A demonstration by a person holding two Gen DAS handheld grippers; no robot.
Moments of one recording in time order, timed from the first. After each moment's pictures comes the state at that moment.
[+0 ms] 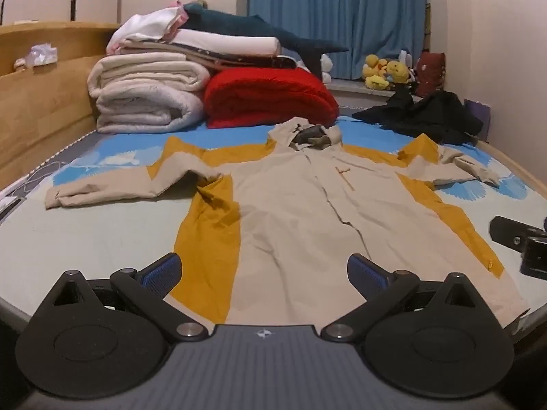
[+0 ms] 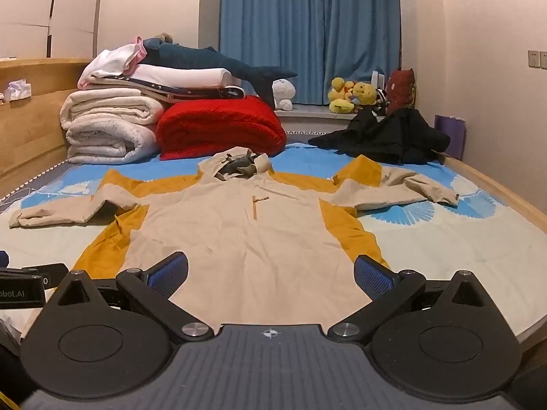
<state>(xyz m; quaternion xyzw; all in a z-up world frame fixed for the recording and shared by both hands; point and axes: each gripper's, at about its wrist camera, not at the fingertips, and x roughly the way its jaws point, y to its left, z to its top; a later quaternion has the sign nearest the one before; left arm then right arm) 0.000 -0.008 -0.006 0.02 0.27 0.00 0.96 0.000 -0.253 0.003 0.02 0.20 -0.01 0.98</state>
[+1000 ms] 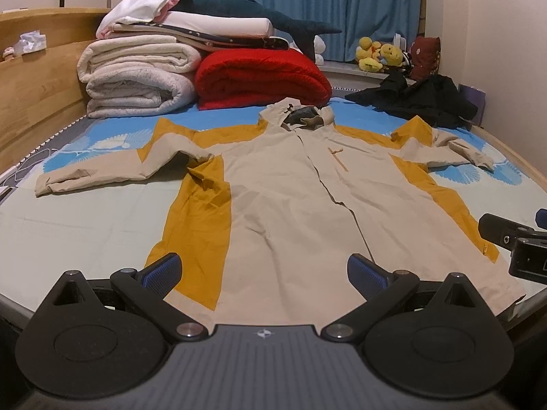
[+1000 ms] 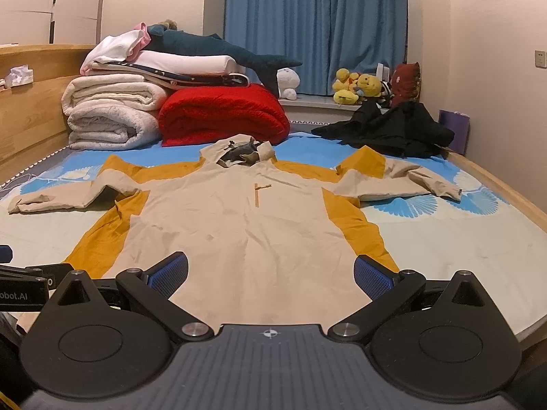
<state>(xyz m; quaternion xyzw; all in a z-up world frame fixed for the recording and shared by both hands) 0.004 -0.007 -0.015 0.01 0.30 -0.01 0.95 -0.002 -0.245 -0.006 0.00 0.22 -0.01 0.98</state>
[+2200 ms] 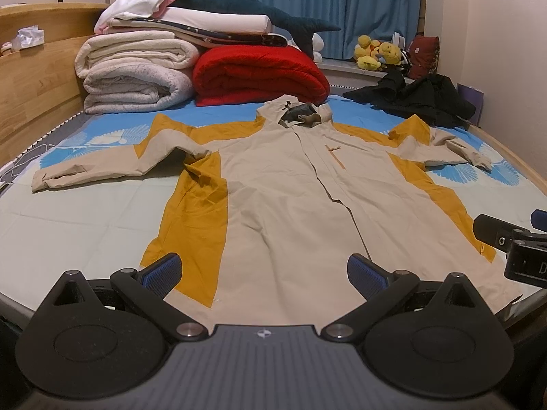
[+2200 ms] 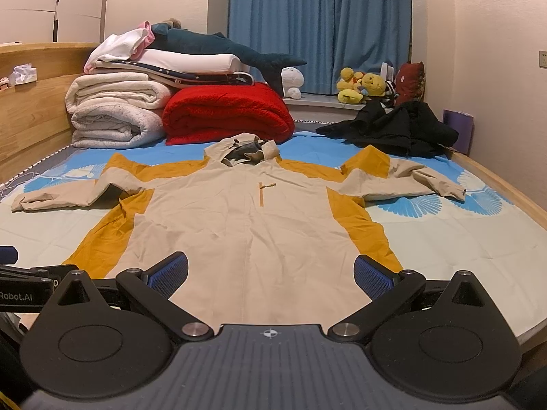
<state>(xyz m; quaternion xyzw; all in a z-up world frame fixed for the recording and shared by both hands) 0.005 -0.010 -0.018 0.01 0.30 -0.01 0.95 -0.002 -0.239 -0.008 0.00 0.22 -0.01 0.98</state>
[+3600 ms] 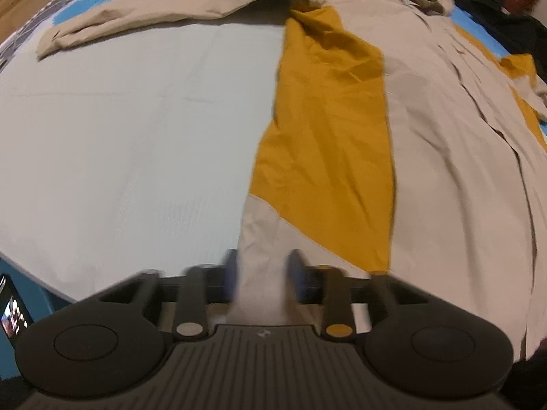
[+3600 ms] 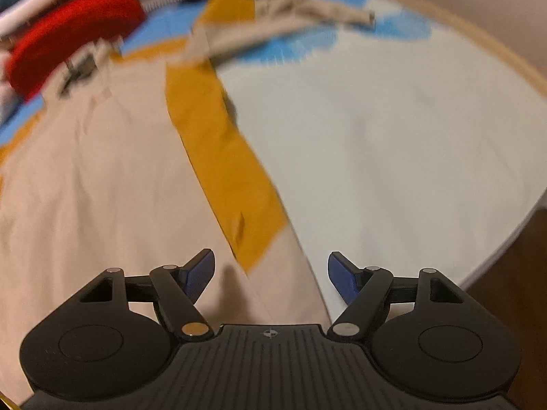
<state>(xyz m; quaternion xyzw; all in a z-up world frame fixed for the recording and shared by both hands) 0.154 0.139 -0.118 -0.05 0.55 0.05 0.84 0.120 -0.410 -0.121 0.16 0.47 -0.15 0.85</state>
